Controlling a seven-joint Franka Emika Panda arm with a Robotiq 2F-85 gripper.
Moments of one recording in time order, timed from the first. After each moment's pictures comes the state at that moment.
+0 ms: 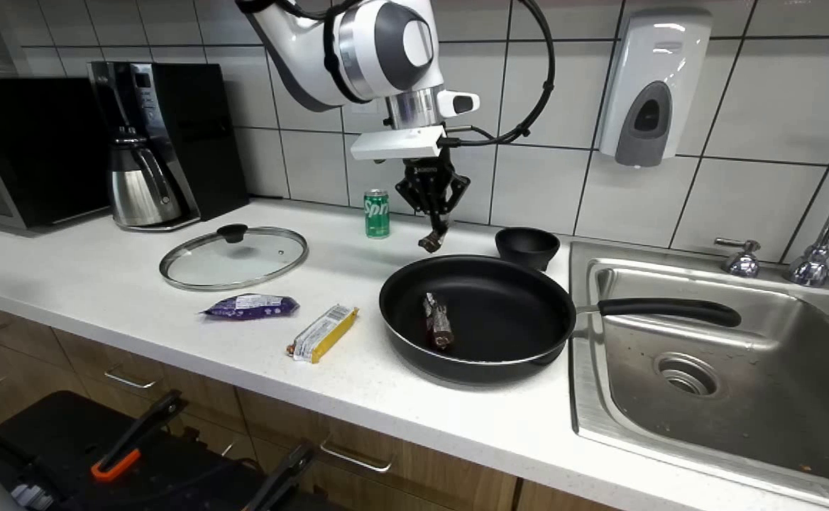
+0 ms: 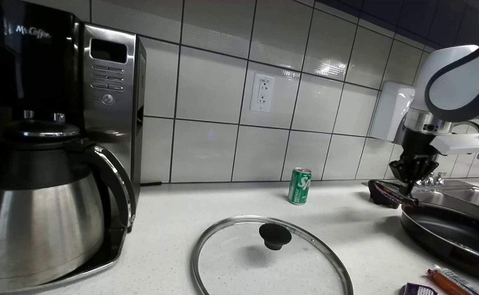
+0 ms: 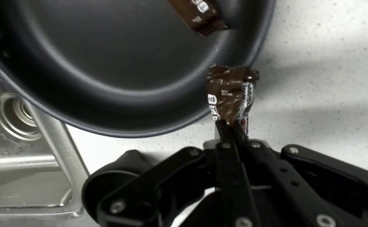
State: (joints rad) arm -0.04 0.26 -0.19 -2.17 -0.22 2.57 0.04
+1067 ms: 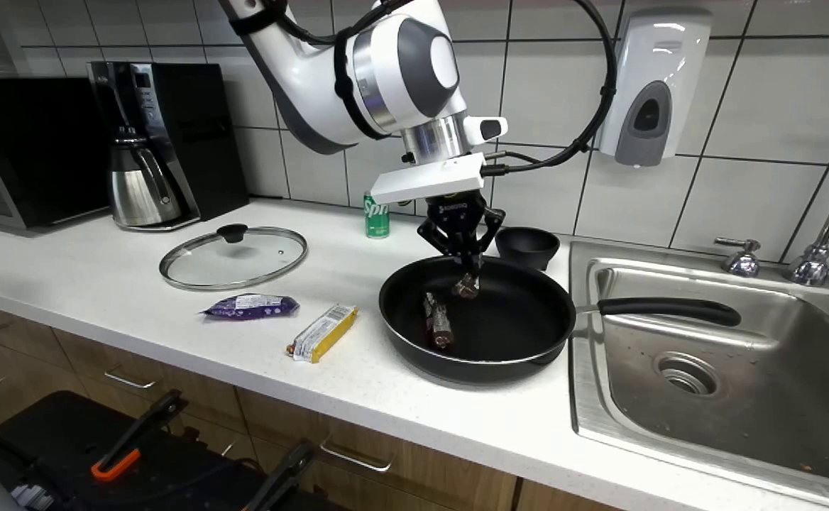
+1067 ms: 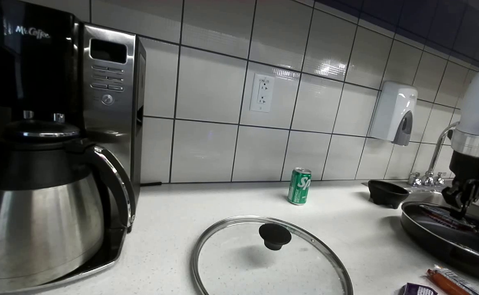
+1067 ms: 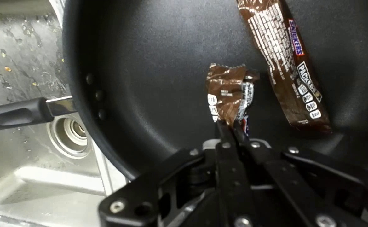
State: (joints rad) arm -0.11 0.19 -0.27 -2.37 -0.47 2.68 0.00
